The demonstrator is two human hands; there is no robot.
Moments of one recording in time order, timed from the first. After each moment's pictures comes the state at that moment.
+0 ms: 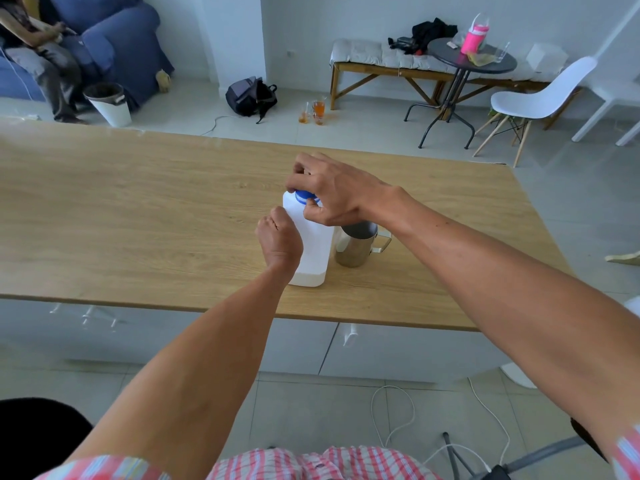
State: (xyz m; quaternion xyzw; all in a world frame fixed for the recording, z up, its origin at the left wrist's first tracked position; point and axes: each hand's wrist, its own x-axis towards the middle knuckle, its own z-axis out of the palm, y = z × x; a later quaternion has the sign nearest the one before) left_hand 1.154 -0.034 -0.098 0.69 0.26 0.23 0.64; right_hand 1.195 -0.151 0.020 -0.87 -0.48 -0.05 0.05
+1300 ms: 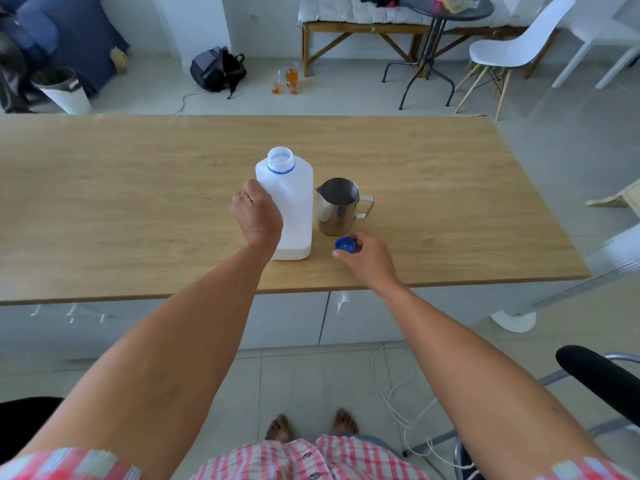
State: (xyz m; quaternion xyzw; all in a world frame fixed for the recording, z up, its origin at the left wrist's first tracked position) left_hand 1.155 -0.035 -0.107 0.68 0.25 0.21 0.65; right_hand 1.114 -0.239 -0.192 -0.90 0.05 0.04 0.43
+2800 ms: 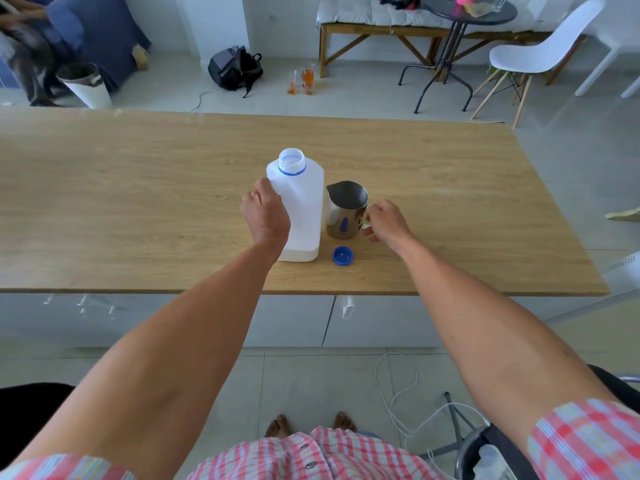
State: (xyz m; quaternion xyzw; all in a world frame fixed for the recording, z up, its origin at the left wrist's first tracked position) left_hand 1.152 -0.036 -0.101 0.66 0.25 0.19 0.68; right_hand 1.194 -0.252 -0.151 -0.84 0.14 0.10 0.51
